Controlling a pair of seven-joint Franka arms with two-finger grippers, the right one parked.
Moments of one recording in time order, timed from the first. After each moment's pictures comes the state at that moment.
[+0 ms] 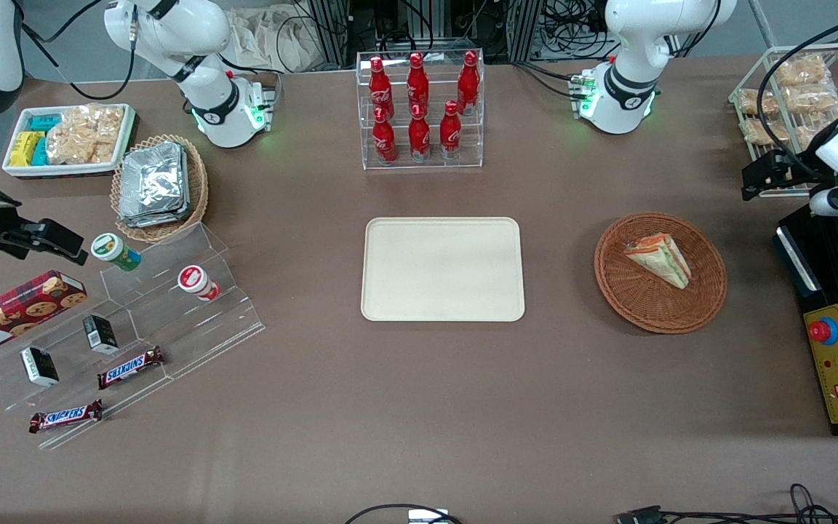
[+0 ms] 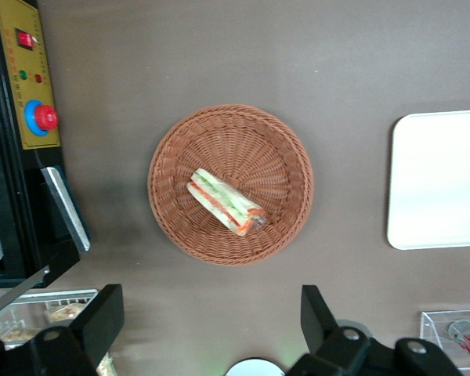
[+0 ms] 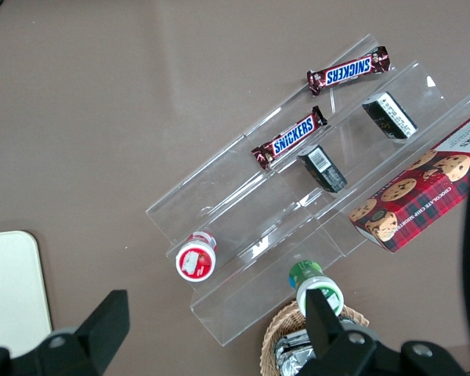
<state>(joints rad) 0.06 -0.07 -0.07 -1.67 0.02 1.52 0.07</state>
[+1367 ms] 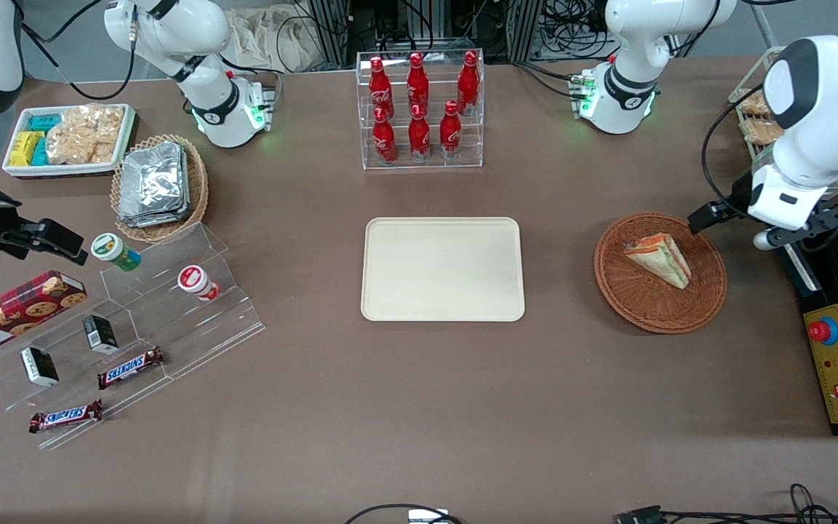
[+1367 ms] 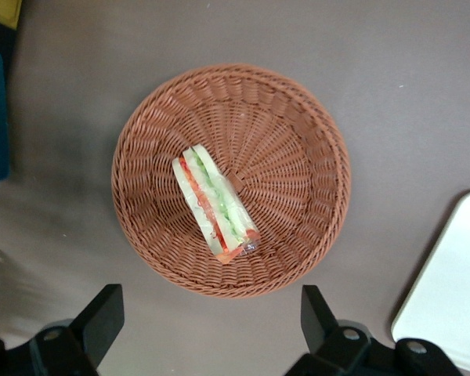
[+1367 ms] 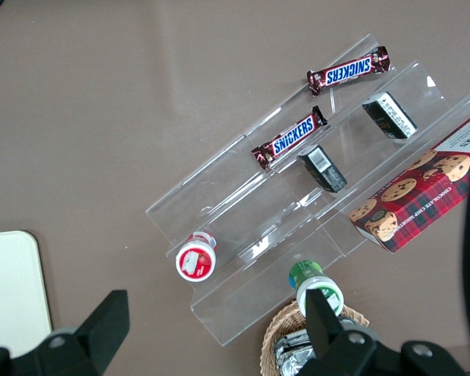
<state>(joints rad) 0.06 -0.19 -0.05 -2.24 0.00 1.99 -0.33</state>
